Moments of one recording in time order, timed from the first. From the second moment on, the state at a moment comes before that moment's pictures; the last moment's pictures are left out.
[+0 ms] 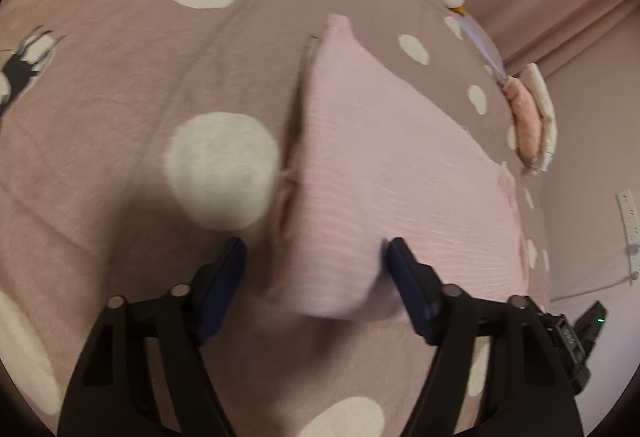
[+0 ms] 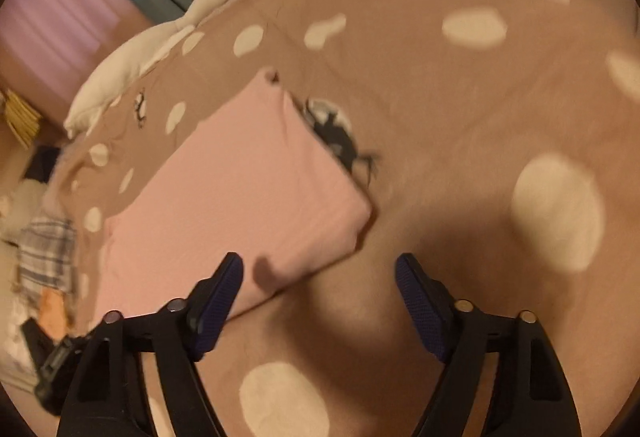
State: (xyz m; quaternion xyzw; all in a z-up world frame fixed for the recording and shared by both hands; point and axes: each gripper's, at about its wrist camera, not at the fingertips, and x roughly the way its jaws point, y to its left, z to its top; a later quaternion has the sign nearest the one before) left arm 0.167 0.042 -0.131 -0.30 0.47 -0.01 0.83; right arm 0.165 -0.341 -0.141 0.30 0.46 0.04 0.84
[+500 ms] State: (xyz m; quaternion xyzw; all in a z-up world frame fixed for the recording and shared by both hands) left arm 0.159 0.017 -0.113 -0.28 0.45 -0.01 0.85; right arm 0.189 -0.325 -0.138 0.36 0.40 0.11 0.83
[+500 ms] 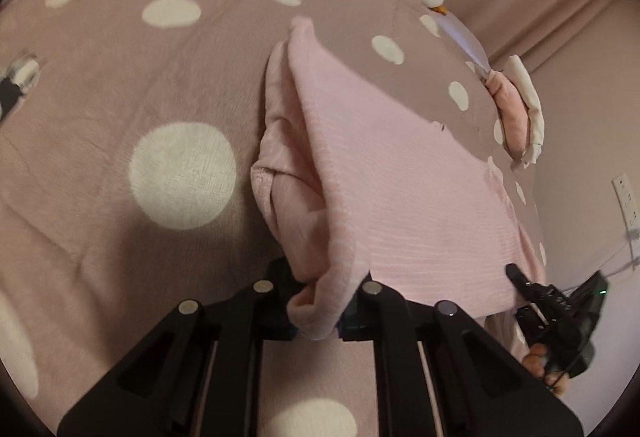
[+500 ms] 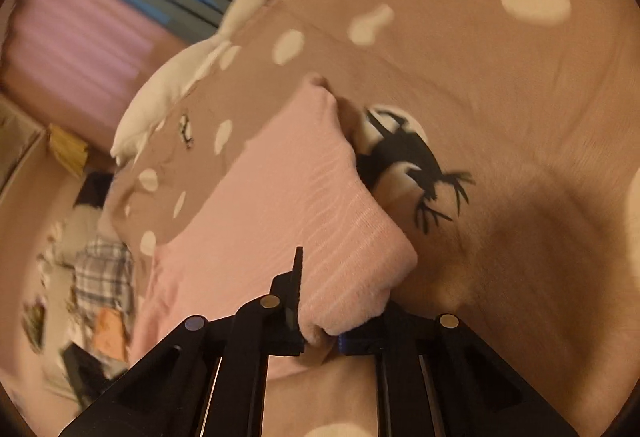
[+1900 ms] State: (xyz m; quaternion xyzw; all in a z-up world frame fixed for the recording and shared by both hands) left arm -0.037 0.049 -0.095 -0.26 0.43 0.09 0.86; right arm 0.051 -0.119 -0.043 -0.01 0.34 0.30 0.89
